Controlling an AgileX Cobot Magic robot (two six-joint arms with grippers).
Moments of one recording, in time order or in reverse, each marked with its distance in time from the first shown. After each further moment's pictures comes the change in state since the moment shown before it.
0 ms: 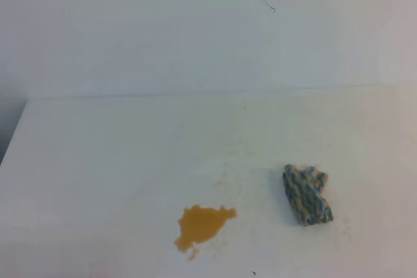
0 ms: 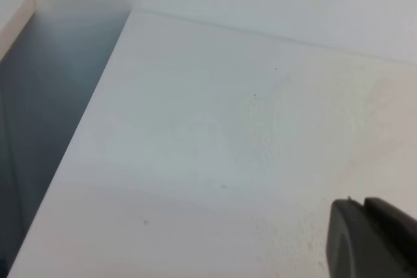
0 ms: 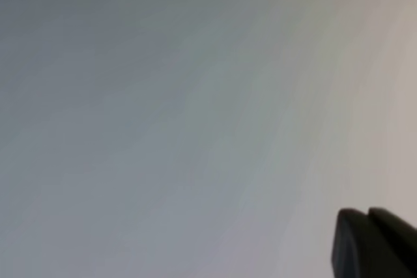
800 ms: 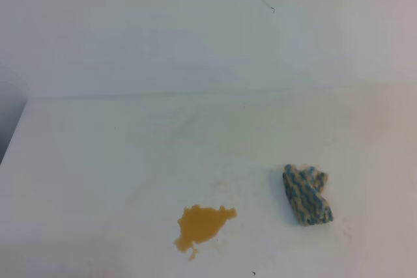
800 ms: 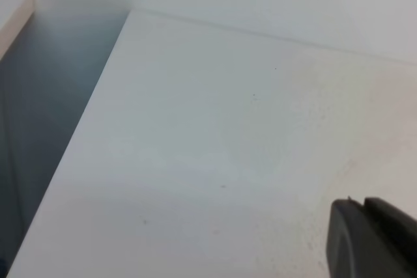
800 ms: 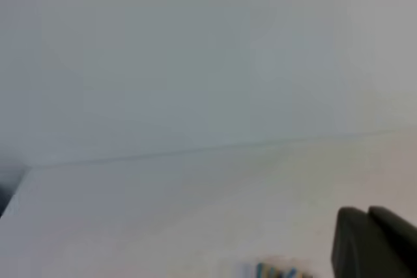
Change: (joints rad) left arm 0.000 0.002 -0.006 0.000 0.006 0.000; right arm 0.013 0.578 -0.719 -0.166 0.941 0.024
